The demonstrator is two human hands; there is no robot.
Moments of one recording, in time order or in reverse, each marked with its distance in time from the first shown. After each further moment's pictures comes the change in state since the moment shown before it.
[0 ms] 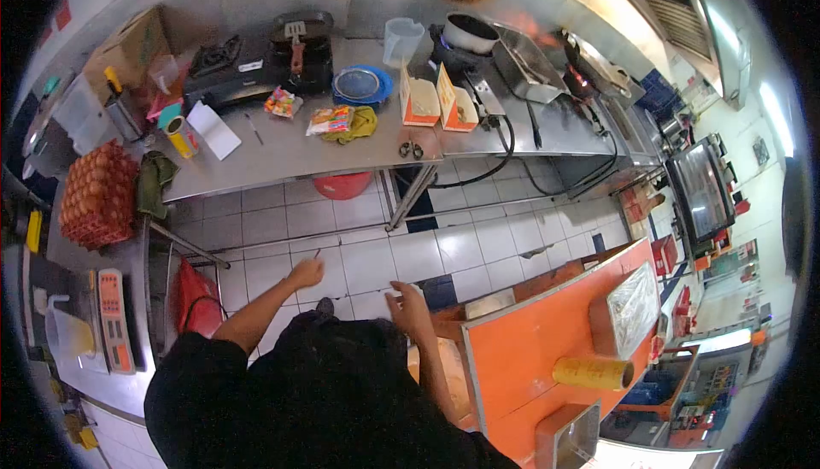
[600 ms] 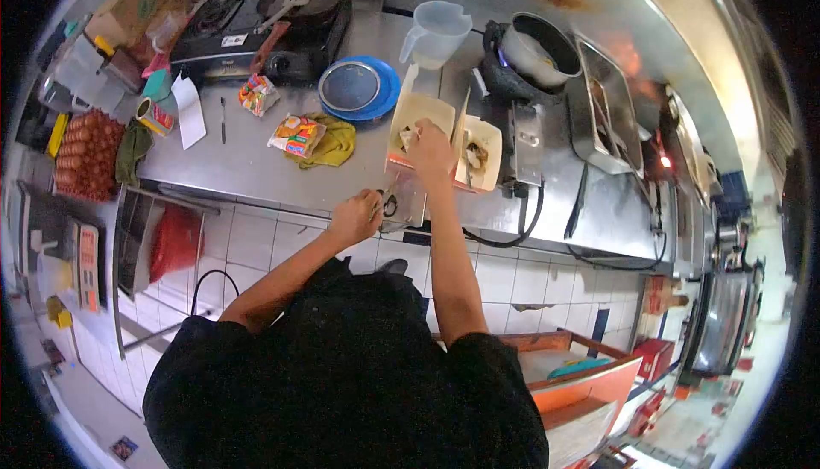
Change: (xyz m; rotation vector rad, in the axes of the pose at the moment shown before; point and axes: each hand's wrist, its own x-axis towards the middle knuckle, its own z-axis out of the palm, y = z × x) left_hand 0.369 0.169 -0.075 -0.107 0.385 -0.228; right_hand 0.597 -0.002 -0.173 -0.297 0.144 -0.463
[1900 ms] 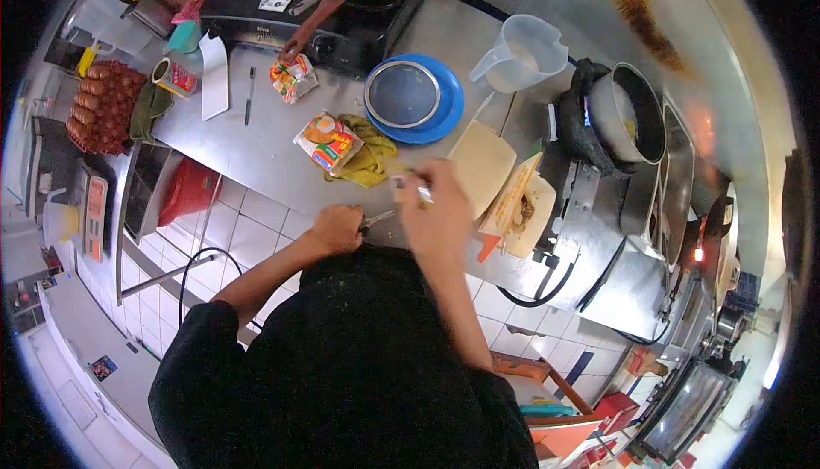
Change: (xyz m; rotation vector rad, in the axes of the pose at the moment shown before) left_hand 0.031 -0.061 -0.065 0.332 -0.442 -0.398; right_hand 0.023 -0.120 -0.038 0.268 -0.178 0.044
